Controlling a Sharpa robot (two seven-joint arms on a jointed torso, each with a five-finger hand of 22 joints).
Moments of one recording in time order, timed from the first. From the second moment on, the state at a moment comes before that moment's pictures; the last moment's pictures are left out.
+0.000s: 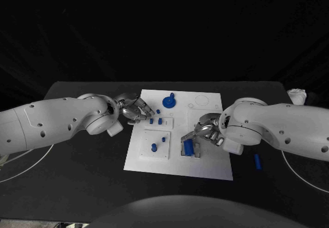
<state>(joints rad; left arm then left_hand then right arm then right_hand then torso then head) 1.29 -0.88 -0.23 1.49 -0.66 -0.14 -0.08 1.63 -0.12 0.26 0.29 0.48 1.01 0.14 0.11 0.08 0.83 0.11 0.47 0.07 1.12 0.03 1.00 0.50 0.10 1.31 0.14 1.01 1.31 1.33 -0.72 -0.24 1.65 -0.69 0.03 -0.67 0.92 0.02 0.22 0.00 0.18 0.95 0.05 0.31 0.74 1.46 -0.02 1.57 1.31 1.47 -0.09 1.57 1.31 0.05 1.47 0.03 1.31 1.31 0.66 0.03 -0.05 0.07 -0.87</state>
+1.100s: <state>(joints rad) 1.28 -0.88 -0.23 1.49 -0.66 -0.12 -0.09 1.63 -0.12 0.27 0.29 0.53 1.00 0.14 0.11 0.08 0.83 0.11 0.47 0.07 1.12 0.04 1.00 0.49 0.10 1.30 0.14 1.01 1.31 1.32 -0.73 -0.24 1.64 -0.71 0.04 -0.67 0.80 0.01 0.09 0.12 0.06 0.95 0.05 0.29 0.74 1.46 -0.02 1.57 1.31 1.47 -0.09 1.57 1.31 0.05 1.47 0.03 1.29 1.31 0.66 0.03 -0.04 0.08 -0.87</state>
